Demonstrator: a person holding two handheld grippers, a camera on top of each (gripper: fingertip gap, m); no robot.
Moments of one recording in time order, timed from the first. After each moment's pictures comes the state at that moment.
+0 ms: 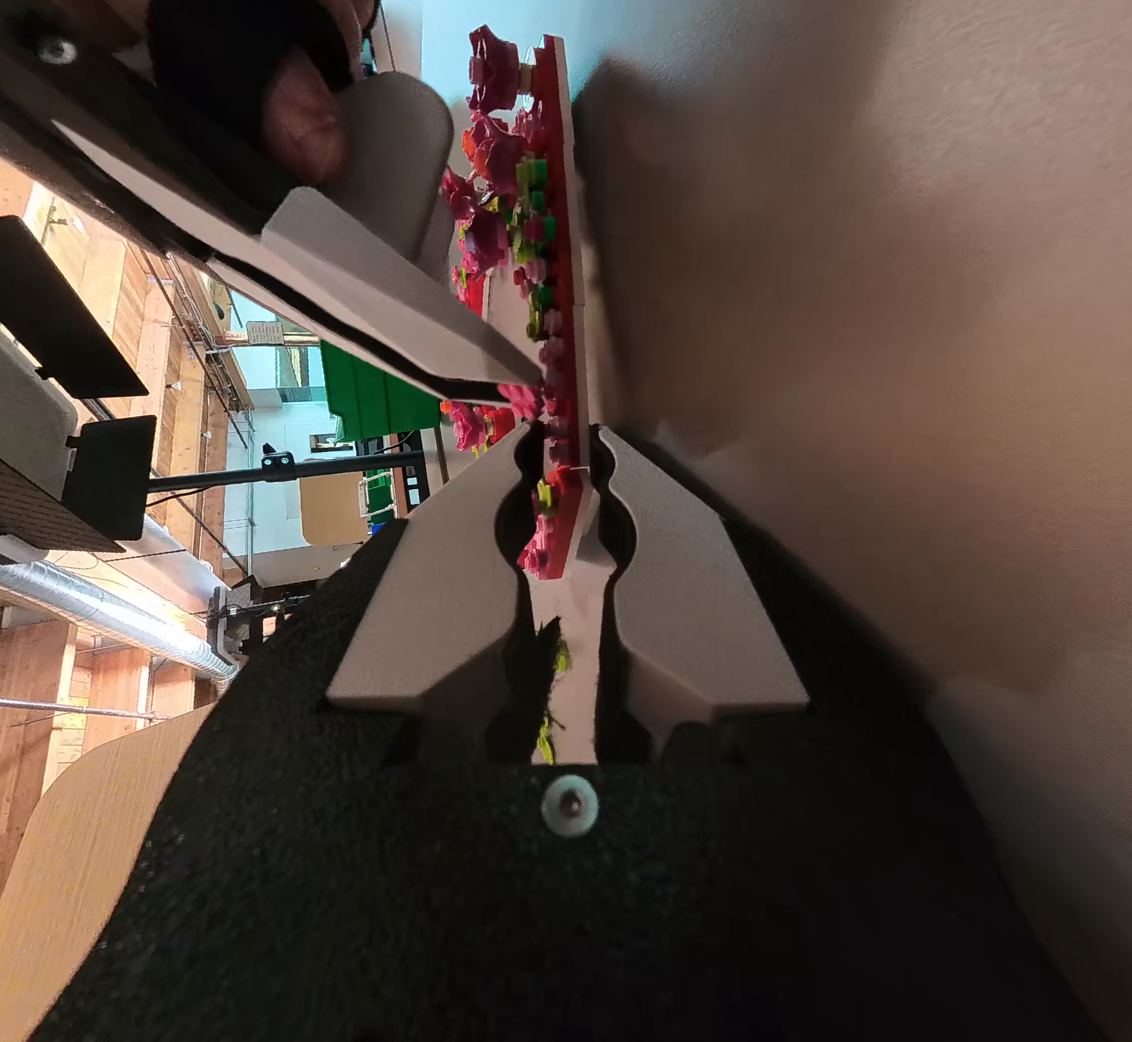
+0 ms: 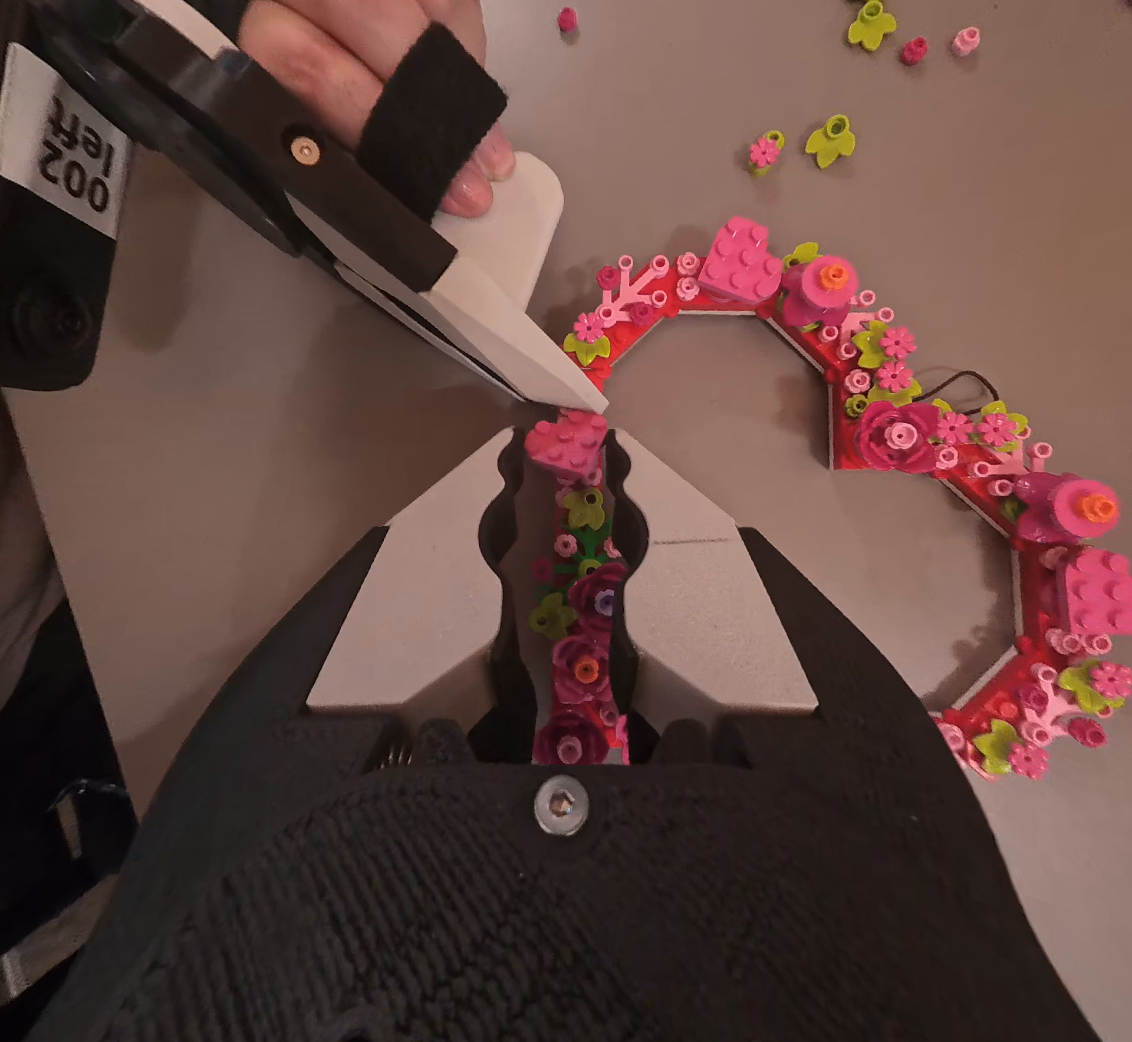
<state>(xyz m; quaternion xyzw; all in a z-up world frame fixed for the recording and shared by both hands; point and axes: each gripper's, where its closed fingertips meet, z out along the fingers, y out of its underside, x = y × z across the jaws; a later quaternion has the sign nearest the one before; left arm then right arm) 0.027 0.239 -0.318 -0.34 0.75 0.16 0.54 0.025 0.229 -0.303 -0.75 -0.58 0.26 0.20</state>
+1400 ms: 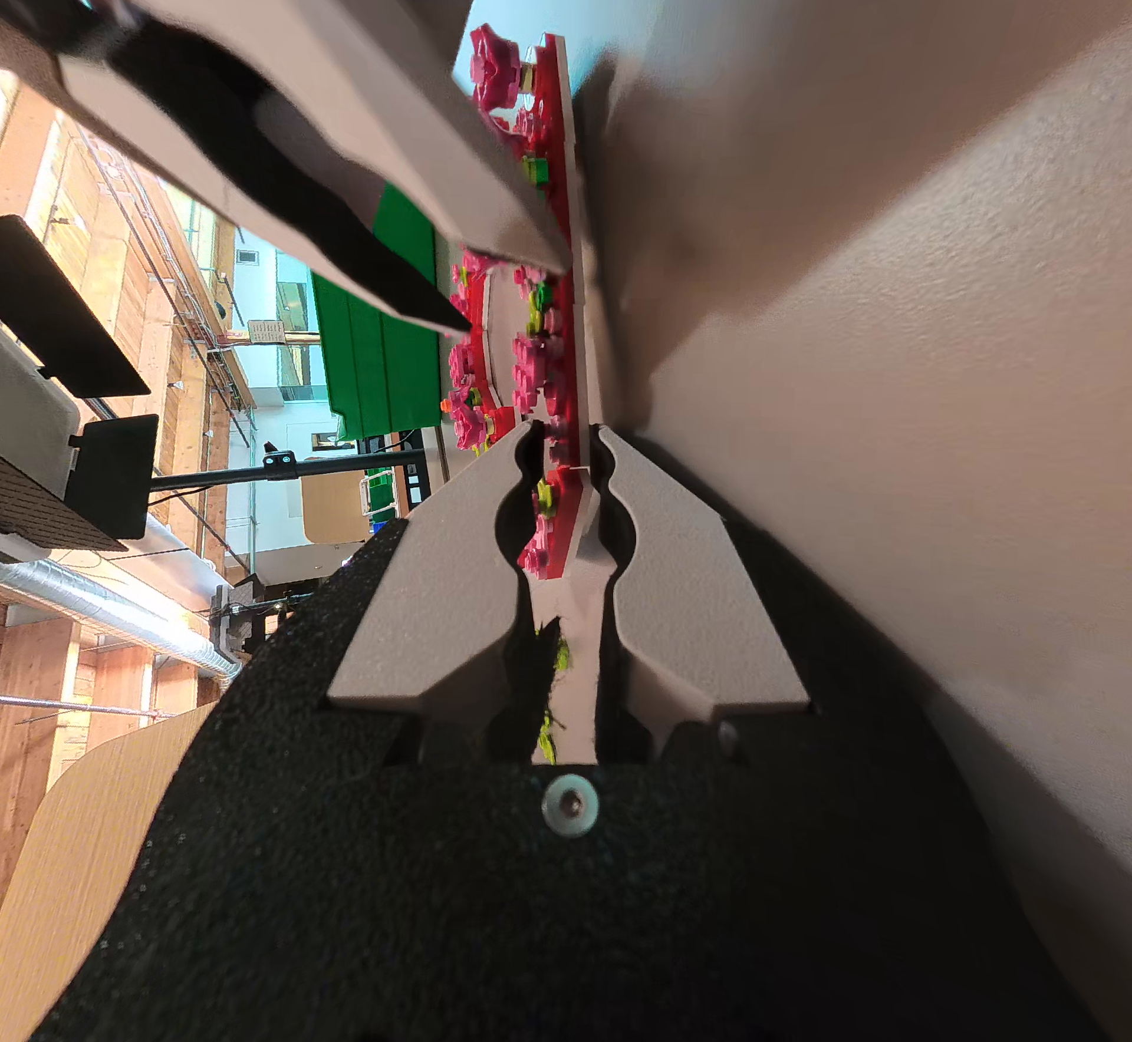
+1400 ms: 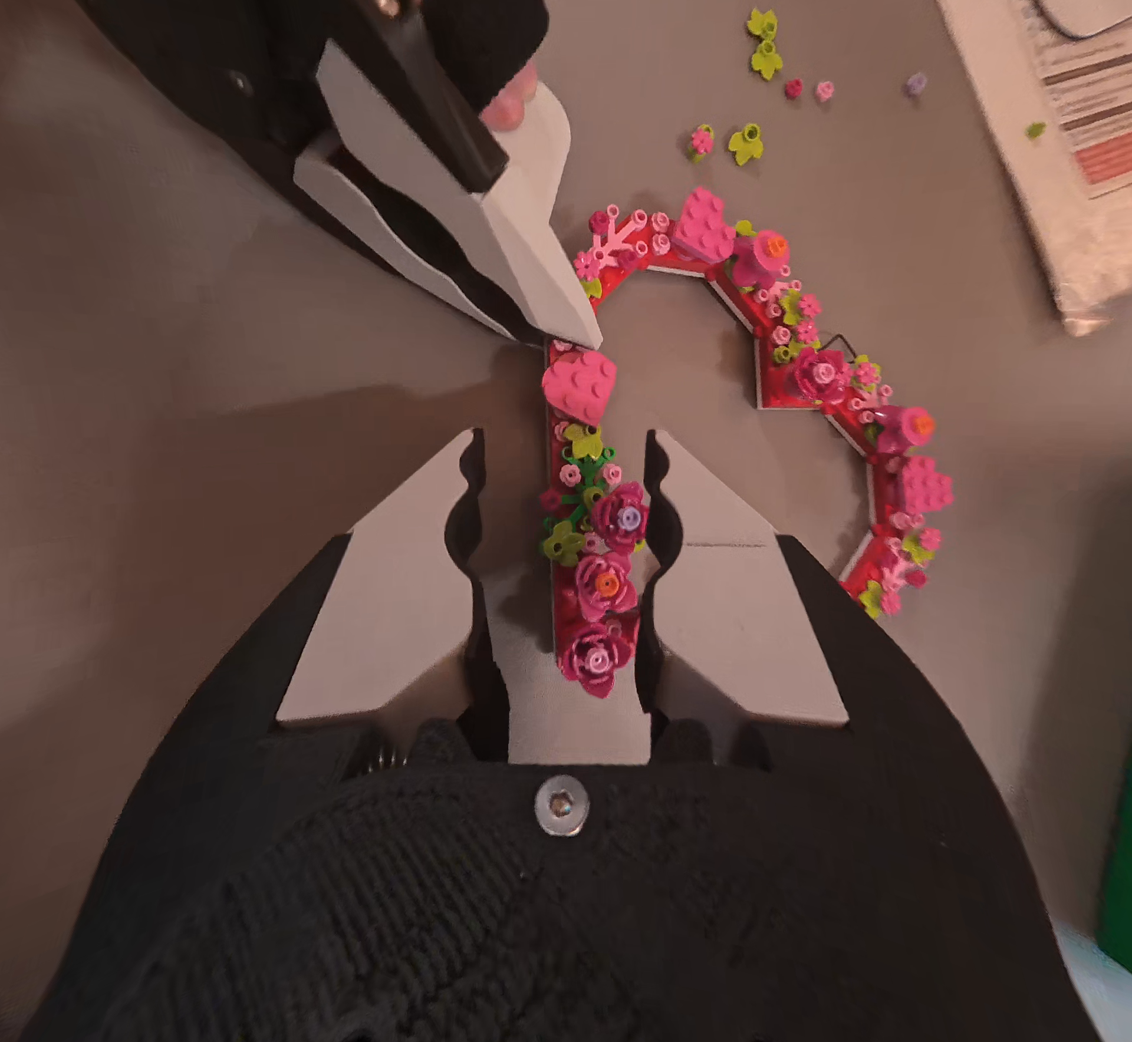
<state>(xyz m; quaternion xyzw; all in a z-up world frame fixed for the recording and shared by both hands) 0.028 0.242 -0.318 -0.34 0.75 0.16 0.54 0.049 0.221 -0.299 -0.73 -0.60 0.09 0.32</state>
